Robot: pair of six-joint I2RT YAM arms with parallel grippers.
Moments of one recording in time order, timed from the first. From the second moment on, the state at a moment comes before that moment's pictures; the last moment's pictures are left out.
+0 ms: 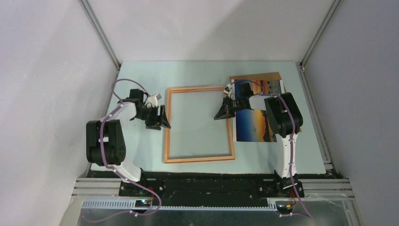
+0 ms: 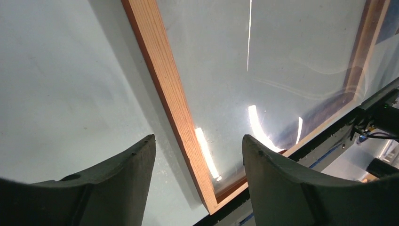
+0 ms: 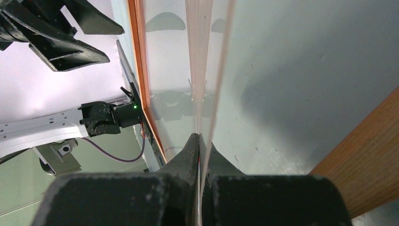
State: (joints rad) left arm 0.03 1.62 0.98 -0.68 0.59 0.05; right arm 0.32 2.15 1.29 -0.12 -1.01 0.47
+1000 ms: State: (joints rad) left arm -0.34 1.78 1.33 -0.64 0.52 0.00; right arm 0.31 2.17 1.30 -0.15 -1.00 0.45
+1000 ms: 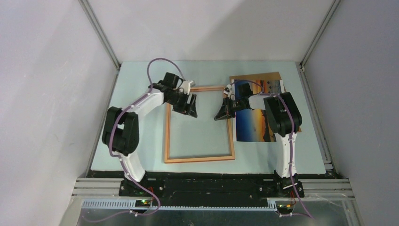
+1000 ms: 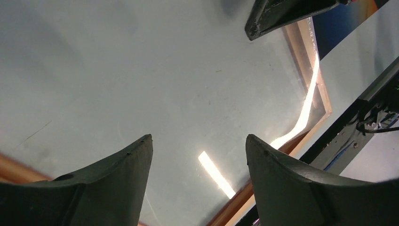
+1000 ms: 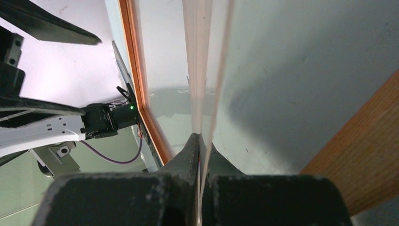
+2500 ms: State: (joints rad) left arm -0.50 2.01 1.37 -0.47 0.53 -0.10; right arm 0.32 2.17 1.31 -0.18 -0.98 0.43
